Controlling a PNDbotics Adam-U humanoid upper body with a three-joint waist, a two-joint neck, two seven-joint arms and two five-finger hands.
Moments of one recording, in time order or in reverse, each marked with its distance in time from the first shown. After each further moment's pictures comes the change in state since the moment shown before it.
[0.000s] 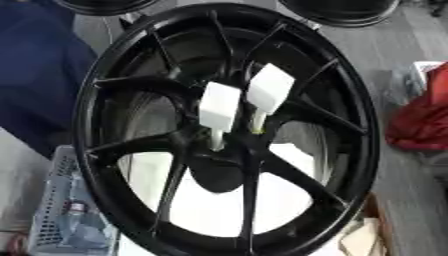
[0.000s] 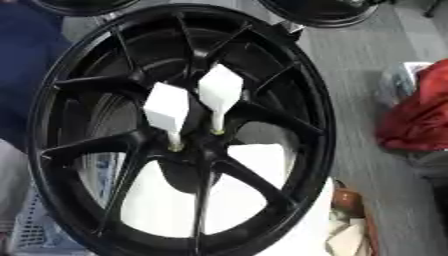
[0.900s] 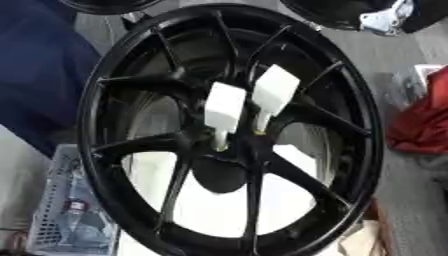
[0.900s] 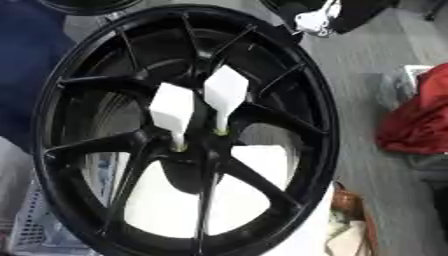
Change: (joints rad) left arm 0.000 0.000 -0.006 0.000 -0.002 0.003 -0.005; right arm -0.065 0.007 0.133 -0.149 -0.004 -0.040 0.081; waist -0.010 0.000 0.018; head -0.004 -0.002
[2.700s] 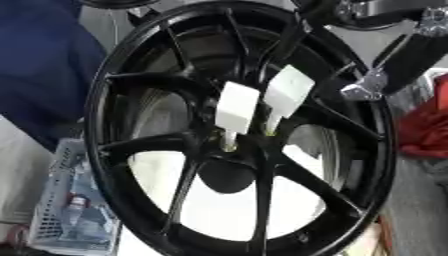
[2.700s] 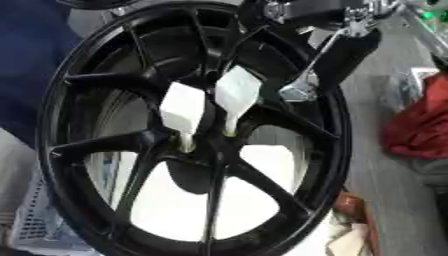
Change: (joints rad) left arm -0.001 -0.009 -0.006 0.006 -0.002 0.001 -0.007; right arm -0.004 -0.006 0.122 -0.055 -0.073 -0.089 -0.012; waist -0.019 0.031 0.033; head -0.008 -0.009
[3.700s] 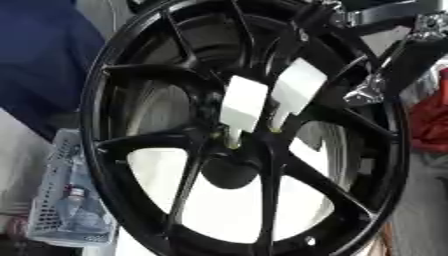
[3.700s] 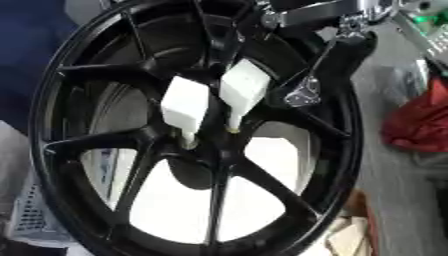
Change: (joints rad) left arm 0.005 -0.002 0.001 0.000 0.003 0.005 0.009; right arm -0.001 0.017 0.014 0.025 -0.002 -0.028 0.025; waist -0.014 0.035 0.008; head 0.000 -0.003
